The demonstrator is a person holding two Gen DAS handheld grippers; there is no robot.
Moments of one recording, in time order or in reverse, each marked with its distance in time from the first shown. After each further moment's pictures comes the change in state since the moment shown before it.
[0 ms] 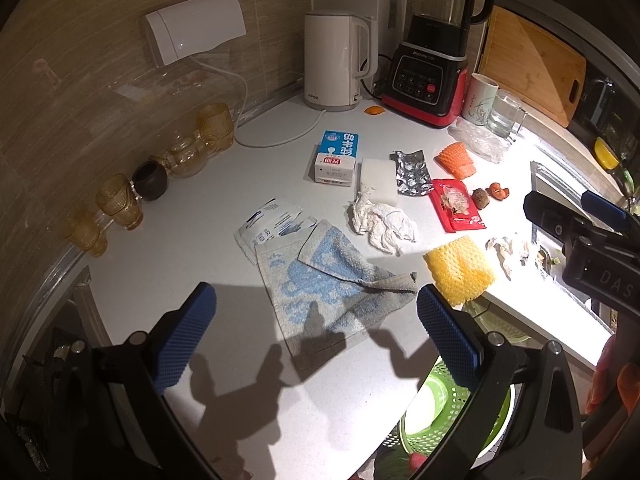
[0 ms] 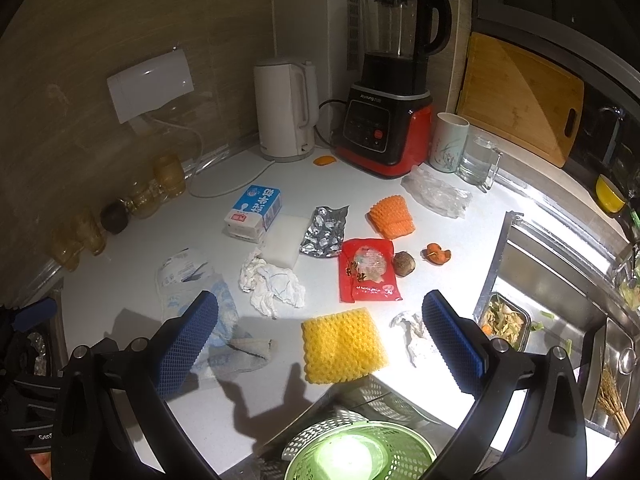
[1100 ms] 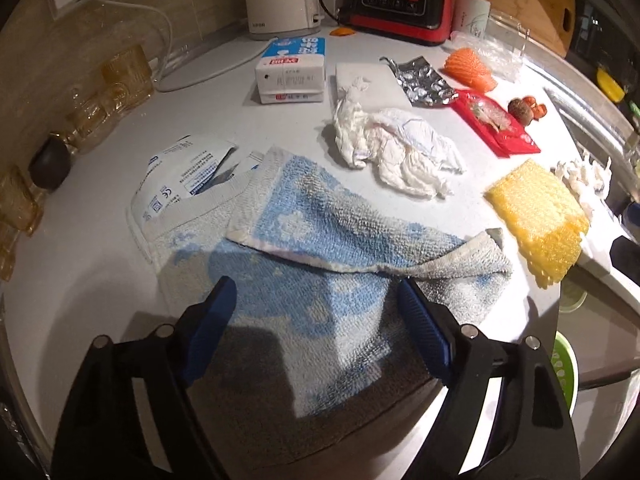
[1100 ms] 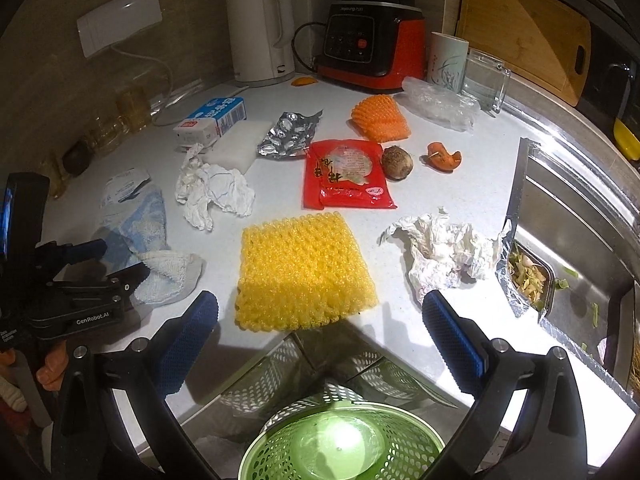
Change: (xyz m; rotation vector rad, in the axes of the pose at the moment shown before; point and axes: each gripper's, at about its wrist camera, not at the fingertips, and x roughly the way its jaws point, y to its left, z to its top) left arm 0.186 -0.019 -0.036 0.131 0.093 -0.078; right arm 0.100 -0.044 -0.094 0.009 0.124 0.007
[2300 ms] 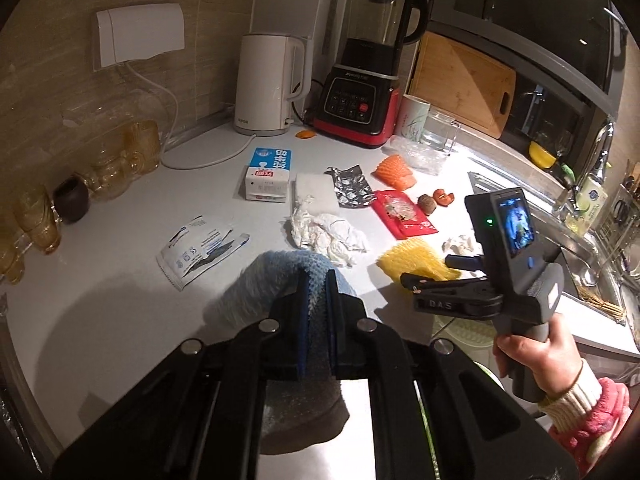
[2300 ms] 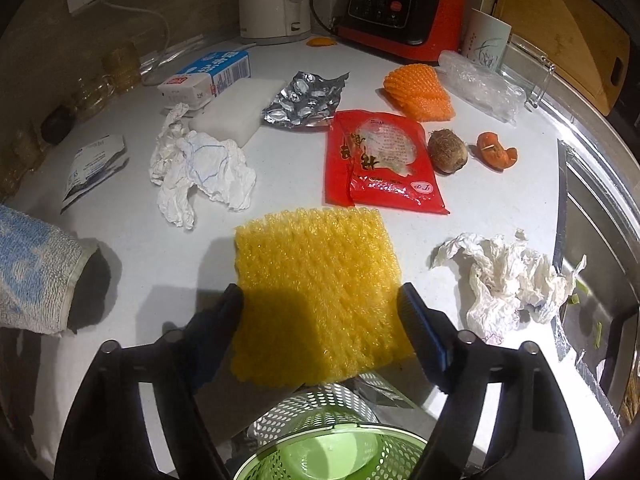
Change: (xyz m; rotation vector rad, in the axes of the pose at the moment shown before) left arm -0.134 0.011 -0.013 -0.037 -0.283 -0.194; right arm 0.066 0.020 0.019 -0.072 0.111 -0.022
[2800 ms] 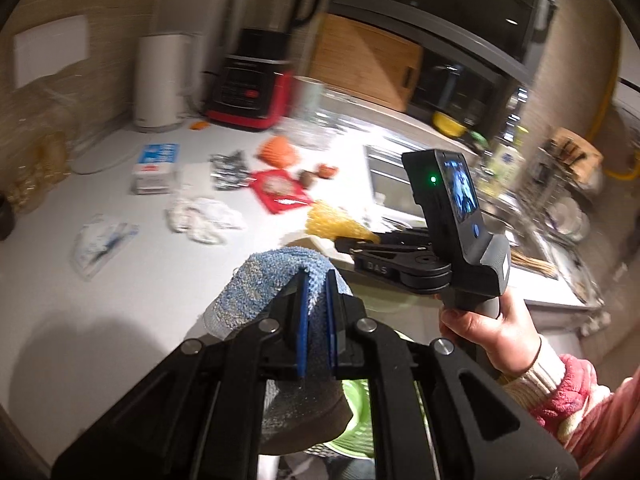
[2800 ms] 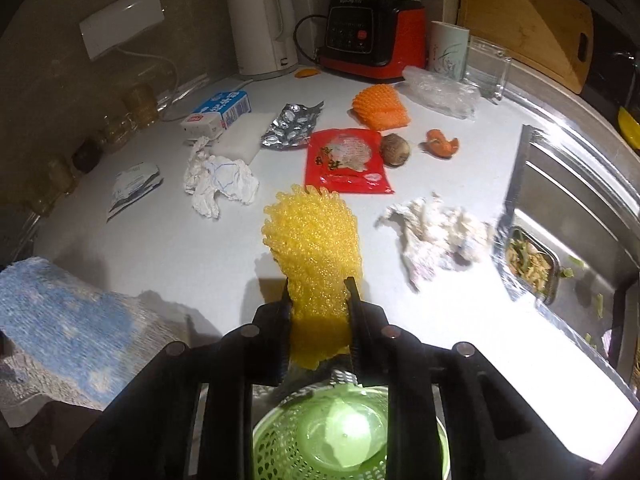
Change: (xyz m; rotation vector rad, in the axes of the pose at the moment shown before) left arm -0.030 -0.079 -0.016 0.124 0.080 -0.333; right arm -0.087 -0.036 -0.043 0.090 -0.073 0.050
